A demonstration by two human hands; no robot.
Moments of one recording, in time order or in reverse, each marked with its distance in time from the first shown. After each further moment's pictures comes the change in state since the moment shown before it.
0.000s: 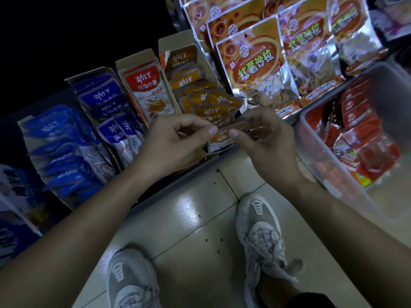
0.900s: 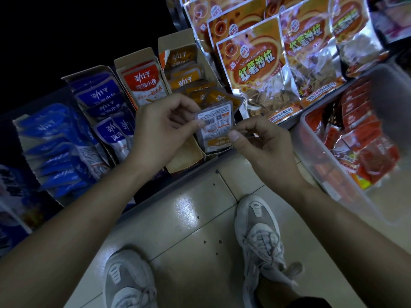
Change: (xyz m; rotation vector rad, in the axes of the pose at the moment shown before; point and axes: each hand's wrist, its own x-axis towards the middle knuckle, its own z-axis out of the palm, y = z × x) left_hand 0.012 -0.004 -0.006 0.189 0.199 0.090; right_hand -0.005 -0.003 0.002 0.148 -0.093 0.070
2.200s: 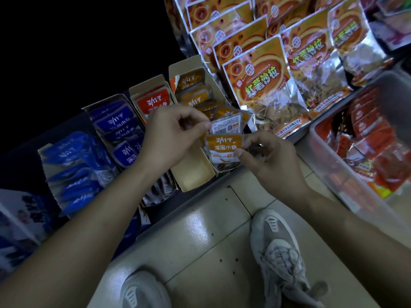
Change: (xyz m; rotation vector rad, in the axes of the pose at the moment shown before) left_hand 0.031 -0.011 -0.012 0.031 -0.091 0.032; right_hand 0.009 0.004 0.009 -0.164 0.067 0.024
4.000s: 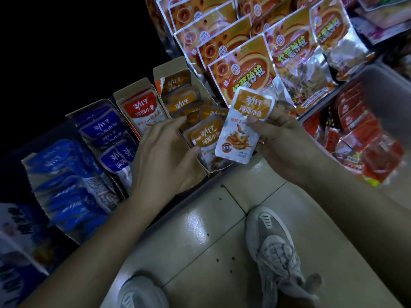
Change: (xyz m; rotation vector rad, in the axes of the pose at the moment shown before) left_hand -0.045 0.000 0.014 0.308 0.086 -0.016; right_hand 0.031 -0.013 -0.032 0.662 -0.059 0.396
